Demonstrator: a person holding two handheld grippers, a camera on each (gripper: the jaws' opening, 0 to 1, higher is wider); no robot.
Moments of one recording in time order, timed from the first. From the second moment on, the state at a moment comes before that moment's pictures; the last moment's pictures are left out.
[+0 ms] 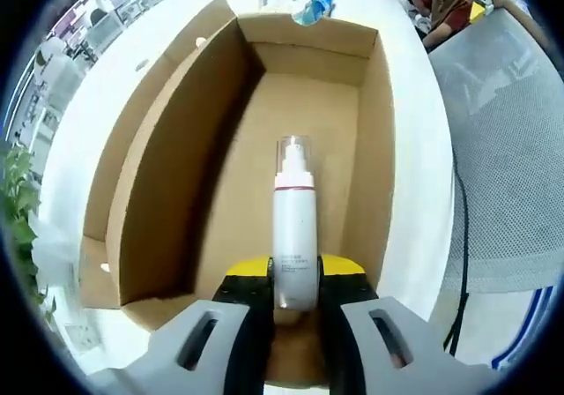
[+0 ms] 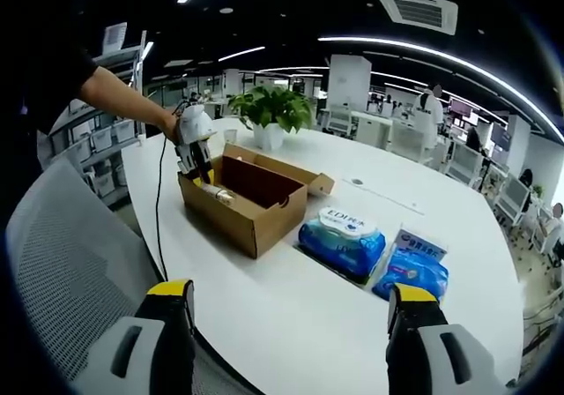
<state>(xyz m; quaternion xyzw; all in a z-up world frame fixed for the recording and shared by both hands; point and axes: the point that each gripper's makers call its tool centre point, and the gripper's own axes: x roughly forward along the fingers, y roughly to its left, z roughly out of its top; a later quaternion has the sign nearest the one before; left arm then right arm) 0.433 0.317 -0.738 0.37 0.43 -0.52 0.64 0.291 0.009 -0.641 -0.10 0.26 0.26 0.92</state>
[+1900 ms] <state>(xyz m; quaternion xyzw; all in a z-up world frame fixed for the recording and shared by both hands) 0.353 0.248 -0.655 0.33 0.28 -0.56 0.71 0.331 0.114 -0.619 0.03 0.30 0.35 0.89</state>
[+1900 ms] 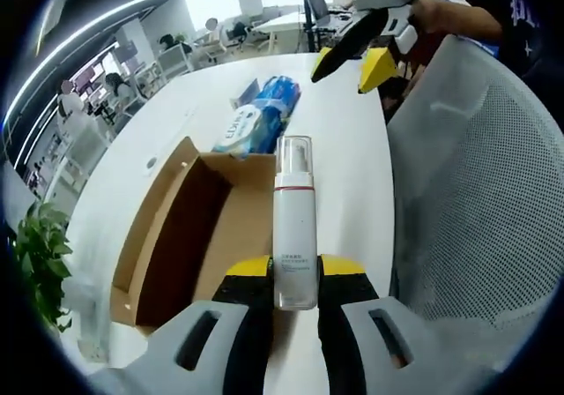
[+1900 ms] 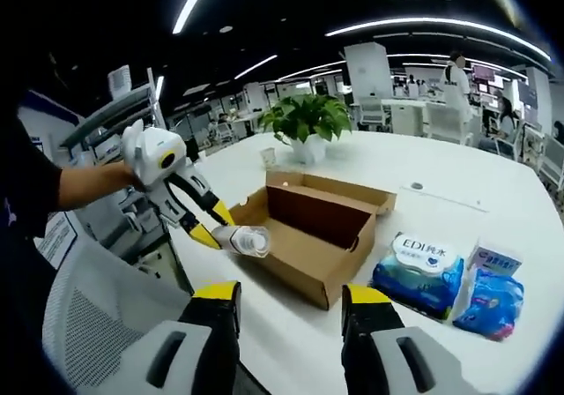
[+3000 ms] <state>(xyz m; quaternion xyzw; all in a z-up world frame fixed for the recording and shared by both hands) 0.311 0.202 -0.645 0.33 0.20 -0.59 0.71 0.310 0.151 -0.625 0.21 0.36 0.37 0.83</state>
